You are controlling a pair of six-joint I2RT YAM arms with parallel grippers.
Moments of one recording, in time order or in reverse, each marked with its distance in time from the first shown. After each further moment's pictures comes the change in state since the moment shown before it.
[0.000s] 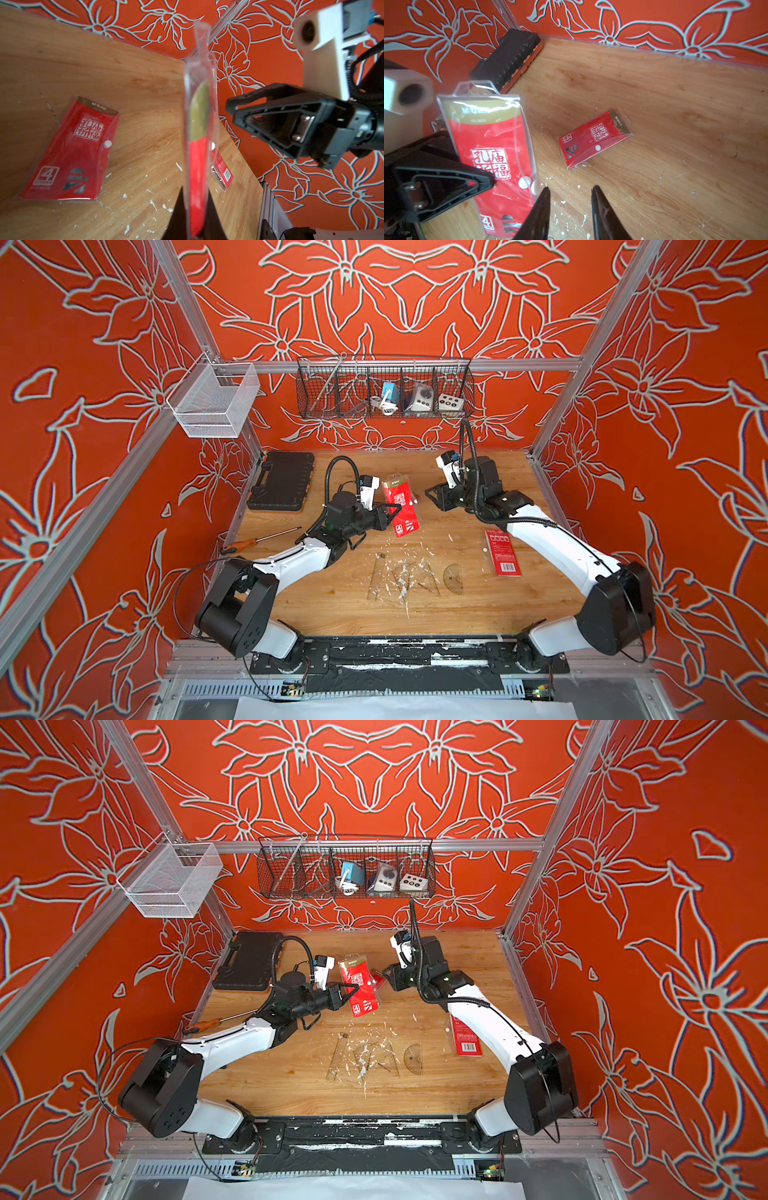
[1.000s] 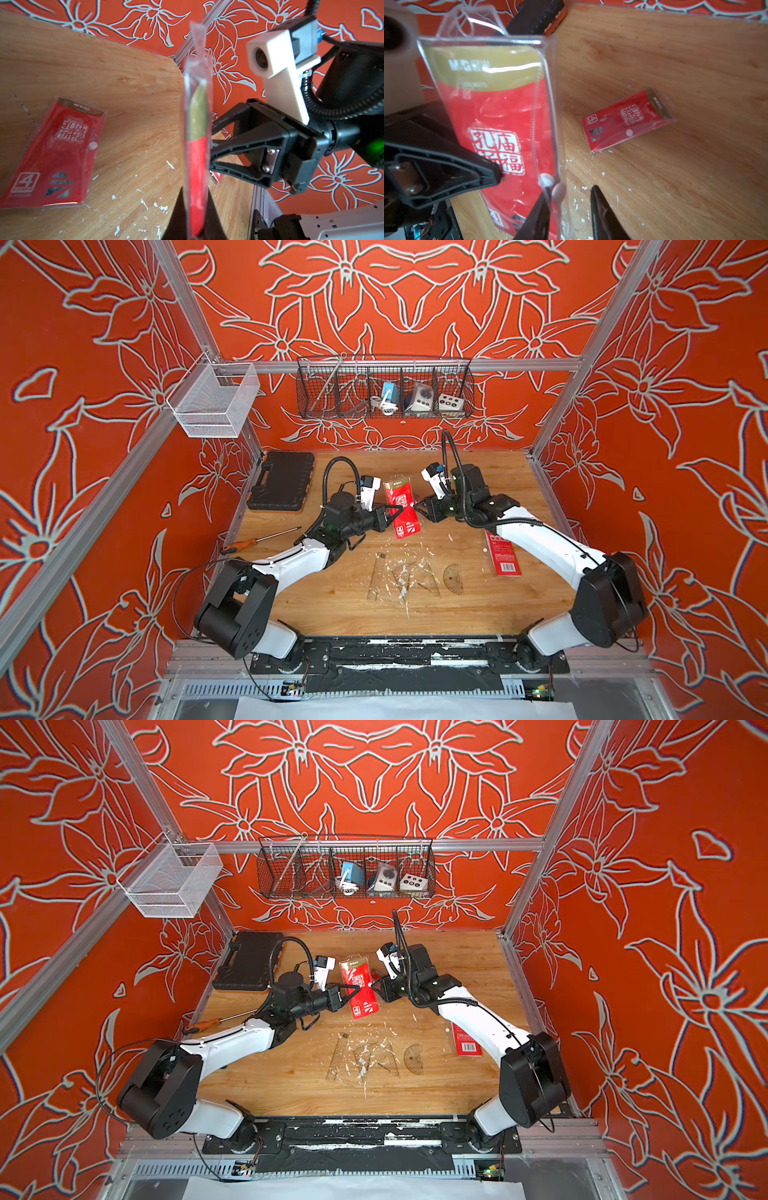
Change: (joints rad) left arm 0.003 -0.009 -0.005 0.035 0.071 0.000; right arm 0.057 0.063 -0.027 -0.007 -0.074 -0.014
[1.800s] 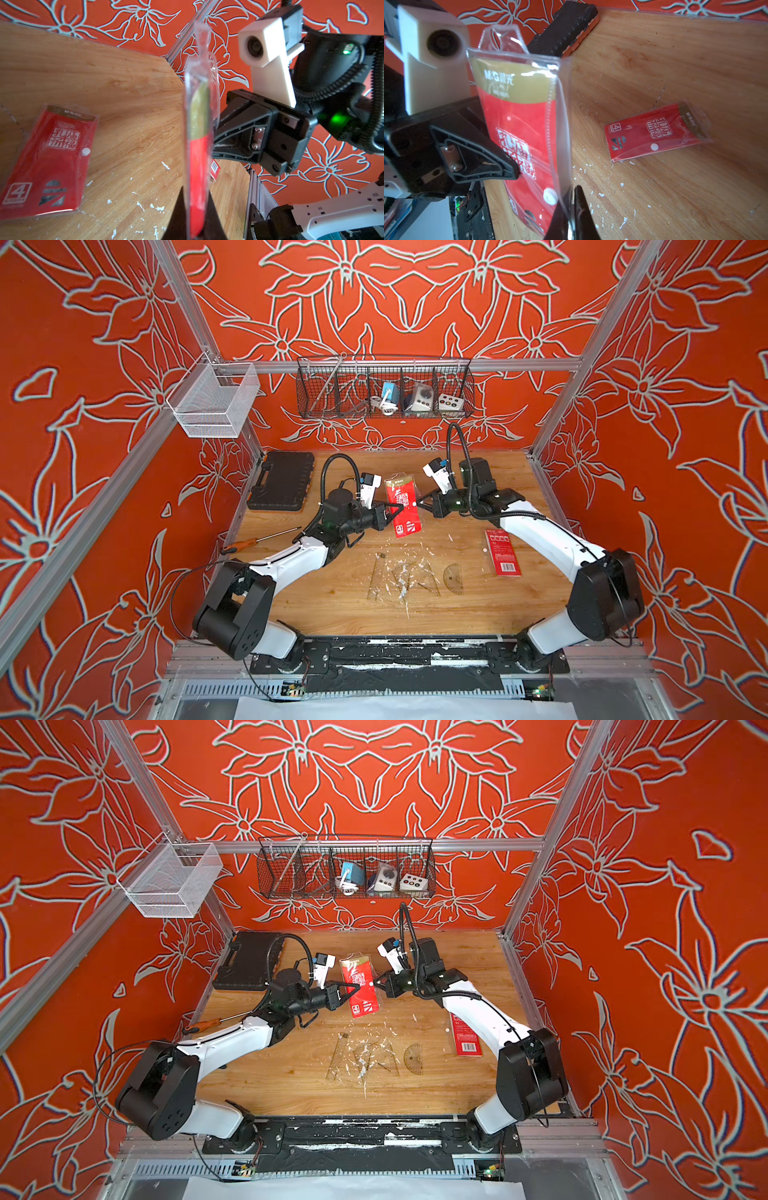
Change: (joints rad) left arm 0.019 0.002 0.045 -0.033 0.045 0.032; right arm -0.106 0.019 0.025 0.017 -0.317 -0.027
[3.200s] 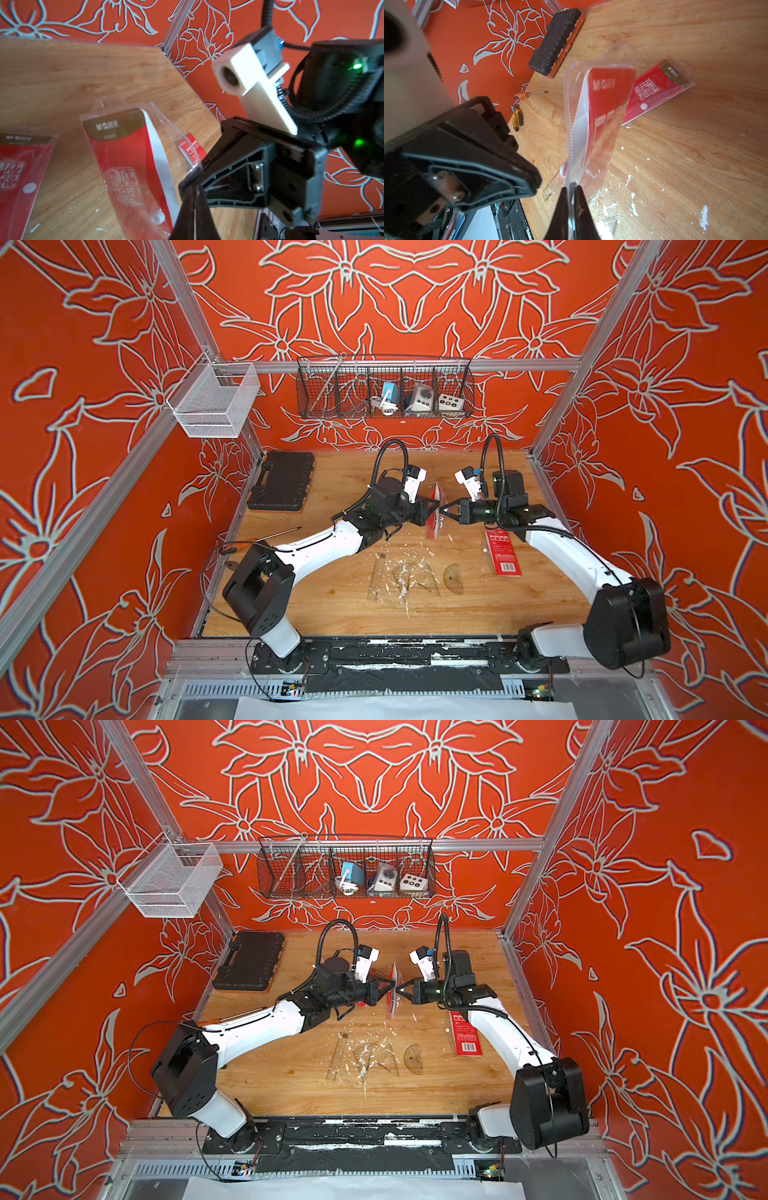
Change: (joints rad) left arm -0.278 0.180 0.357 -0.305 -0.291 0.092; right arm -0.159 -0.164 -0.206 0.010 -0.131 0.135
